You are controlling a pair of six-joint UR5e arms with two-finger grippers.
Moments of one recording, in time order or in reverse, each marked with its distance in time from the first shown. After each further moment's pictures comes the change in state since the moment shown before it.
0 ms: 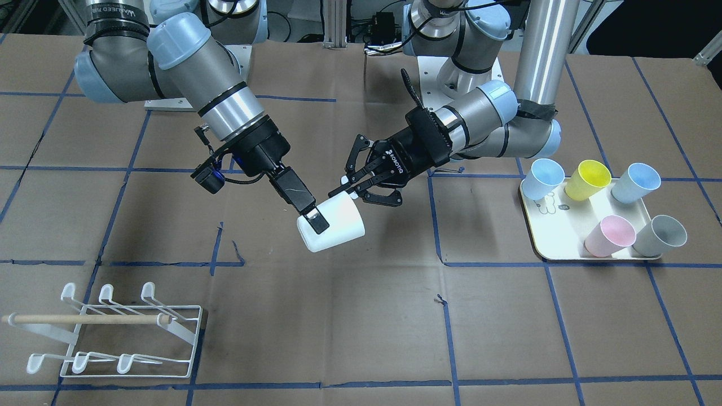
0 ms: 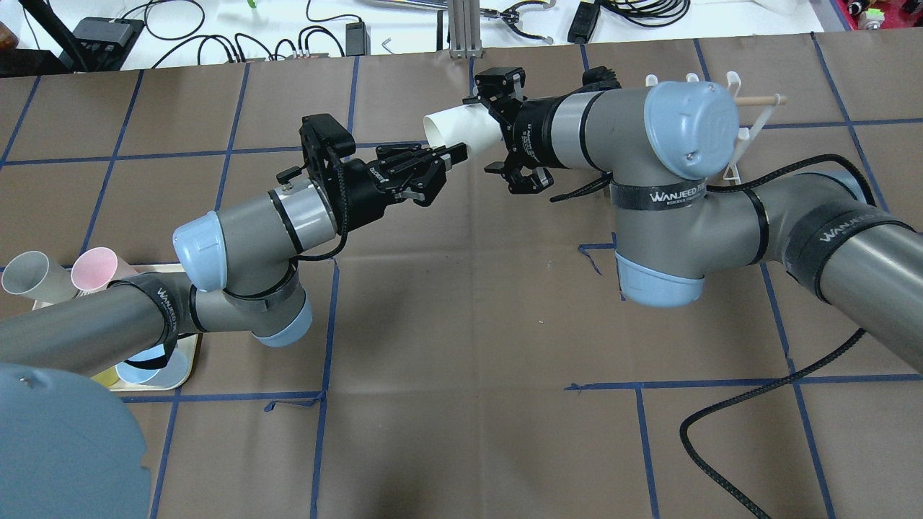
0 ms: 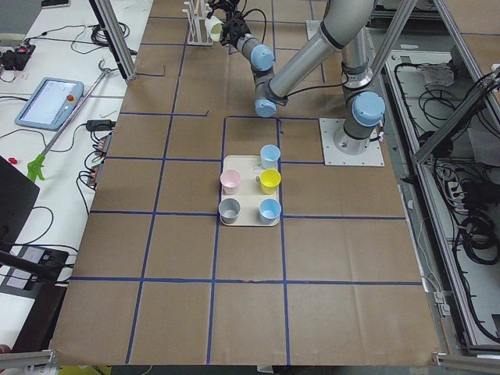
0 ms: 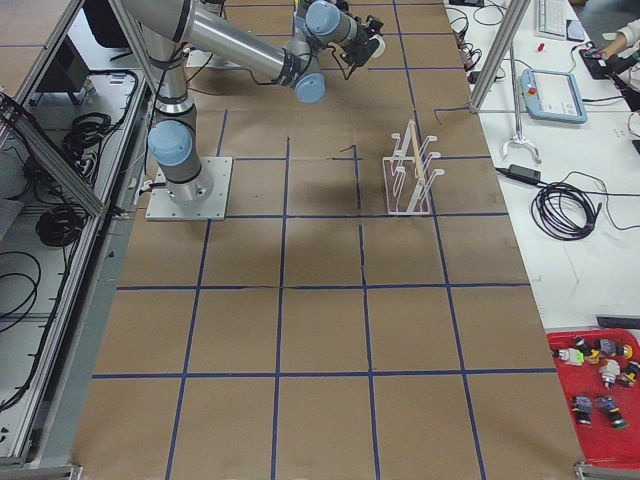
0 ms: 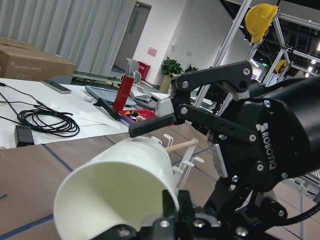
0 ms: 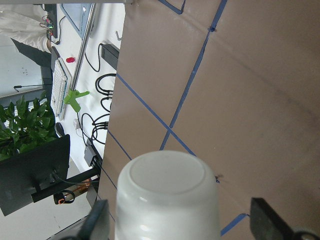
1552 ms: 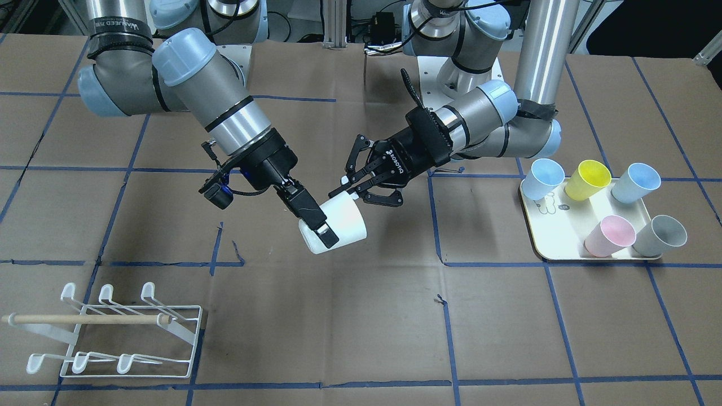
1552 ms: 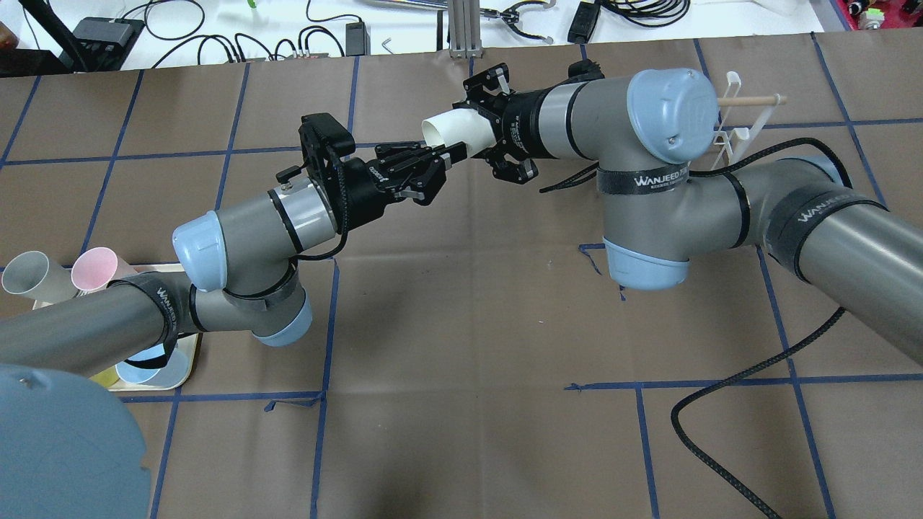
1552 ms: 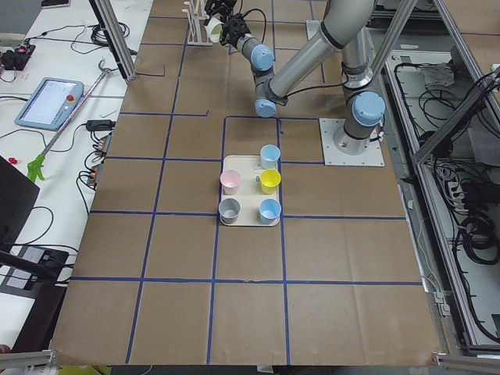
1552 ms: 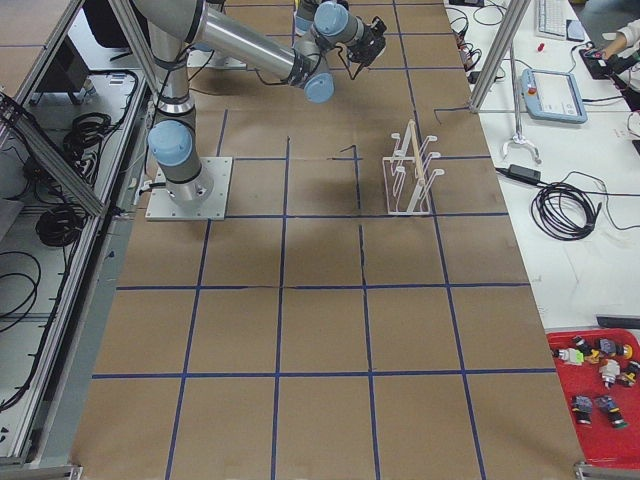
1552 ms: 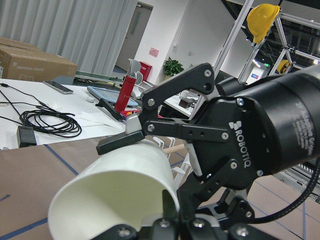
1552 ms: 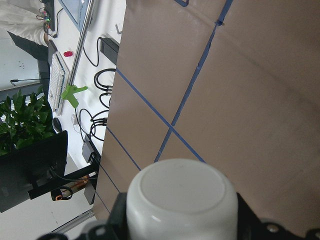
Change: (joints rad) left arm 0.000 -0.001 0.003 0.000 0.008 0.000; right arm 0.013 0.044 -0.043 0.007 0.010 -0.007
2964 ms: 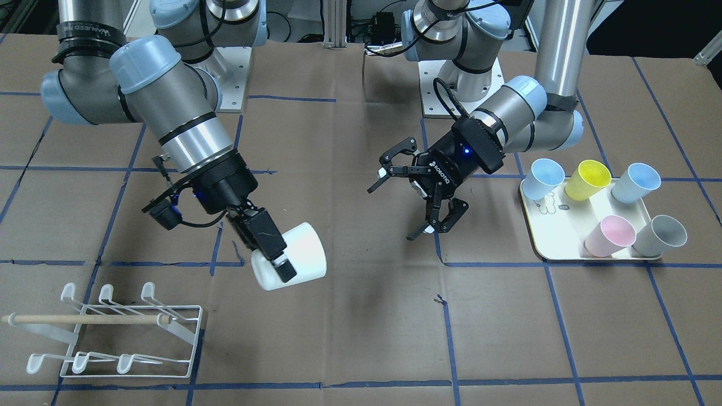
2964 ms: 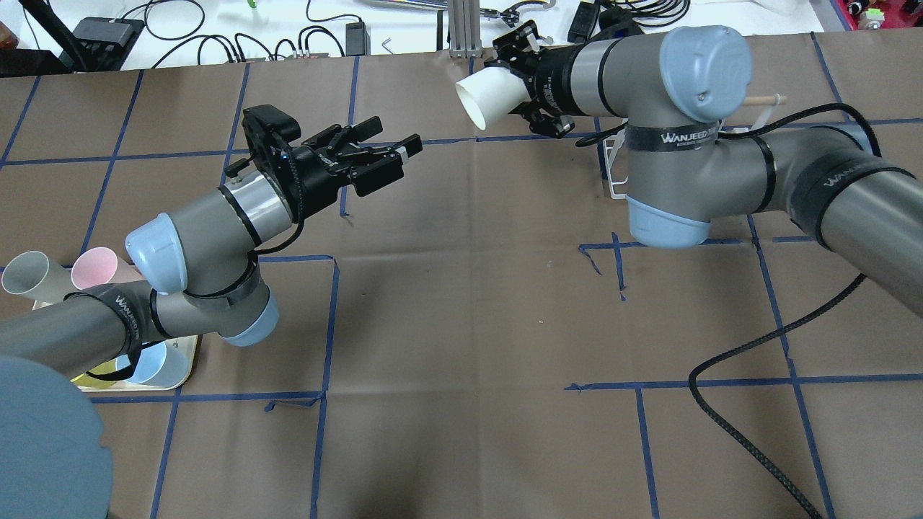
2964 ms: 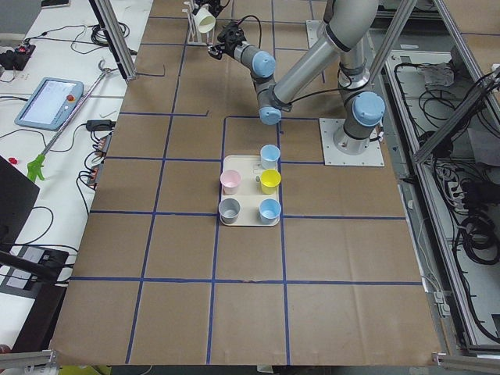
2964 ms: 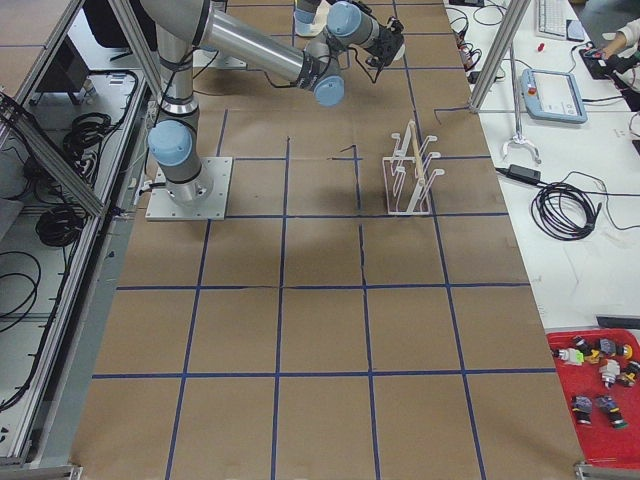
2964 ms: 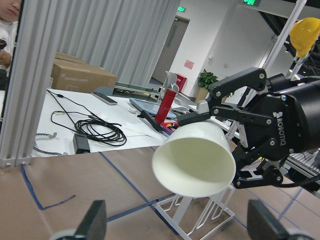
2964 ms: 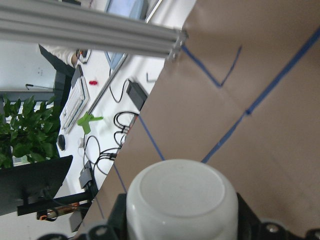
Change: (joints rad) left arm 0.134 0.042 -0.034 -0.016 0.048 -0.004; right arm -0.103 0.039 -0.095 0.002 -0.084 -0.329
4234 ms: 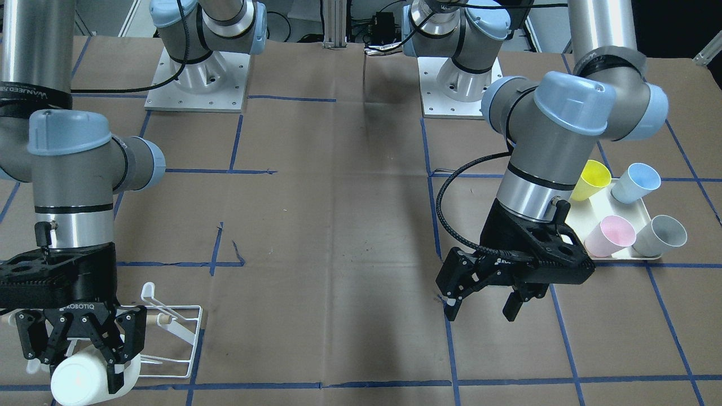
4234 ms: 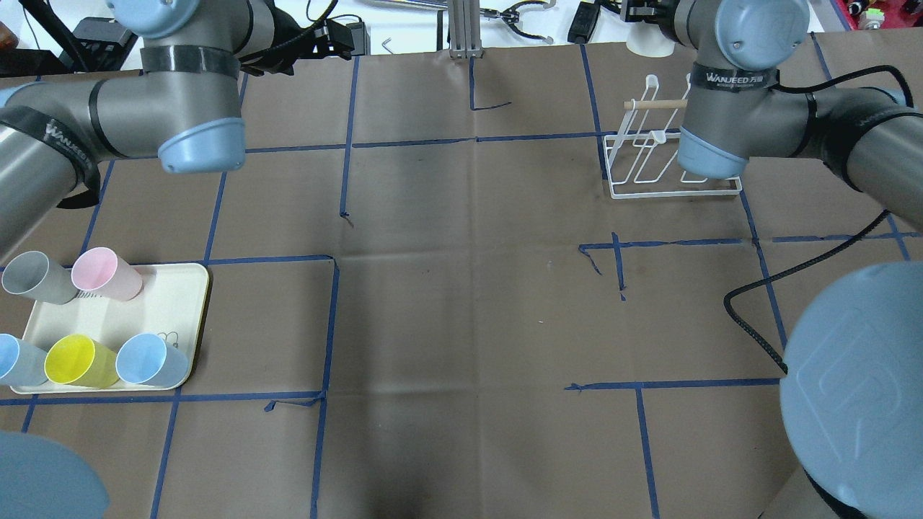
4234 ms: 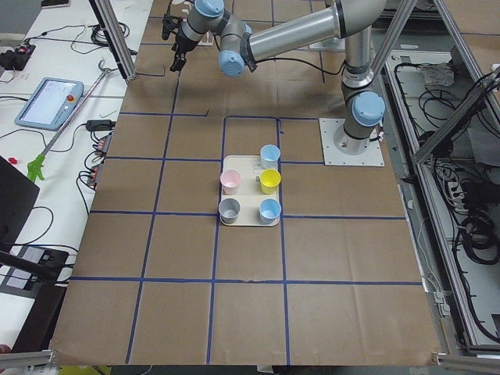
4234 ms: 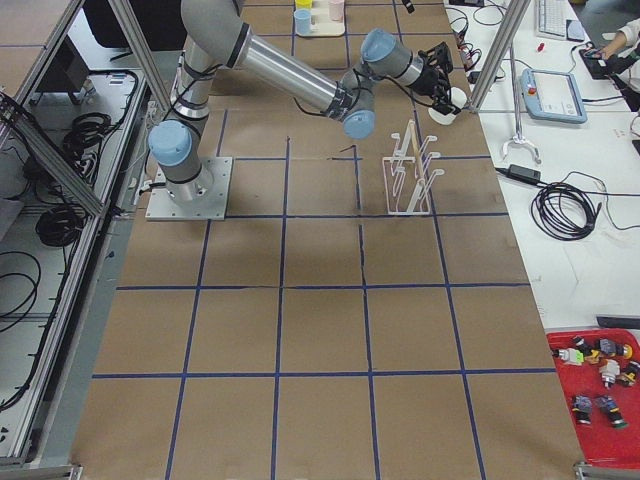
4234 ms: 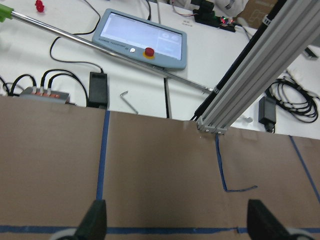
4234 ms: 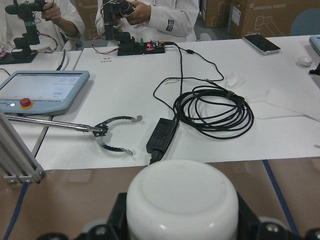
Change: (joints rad) left arm -0.122 0.062 0.590 -1.401 0.816 0.014; right arm -0.152 0.204 -0.178 -0.168 -0.352 -1.049
